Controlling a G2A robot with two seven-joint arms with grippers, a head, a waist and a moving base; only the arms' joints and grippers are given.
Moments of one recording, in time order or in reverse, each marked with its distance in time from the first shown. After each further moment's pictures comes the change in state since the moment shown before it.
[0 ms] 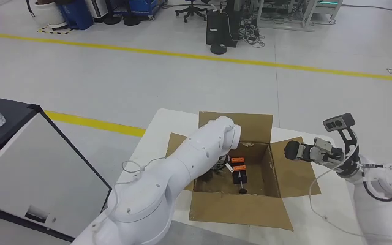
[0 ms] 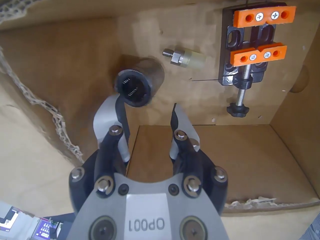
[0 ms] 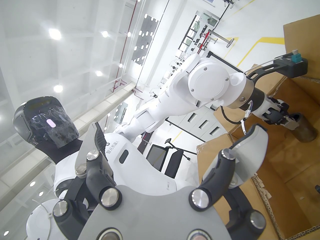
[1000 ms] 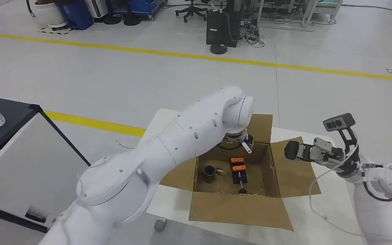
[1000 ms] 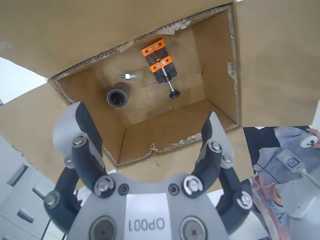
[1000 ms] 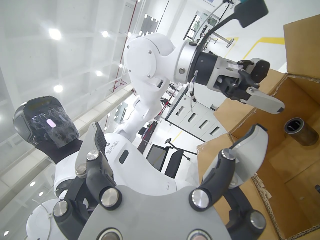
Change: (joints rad) left arm -0.104 0.203 -0.211 -0.524 0.017 -0.026 -0.026; right arm 0.000 0.000 0.000 0.000 0.000 0.000 0.000
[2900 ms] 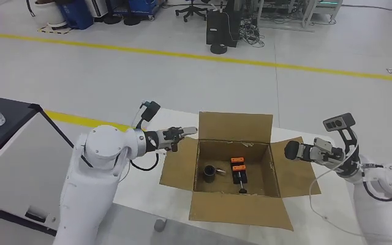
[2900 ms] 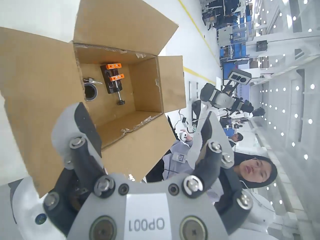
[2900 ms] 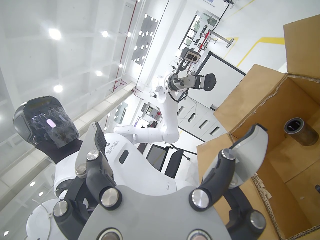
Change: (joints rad) left arm 0.936 0.429 -1.043 -0.999 -0.059 0.017 0.096; right arm 0.000 0.000 0.000 0.000 0.000 0.000 0.000
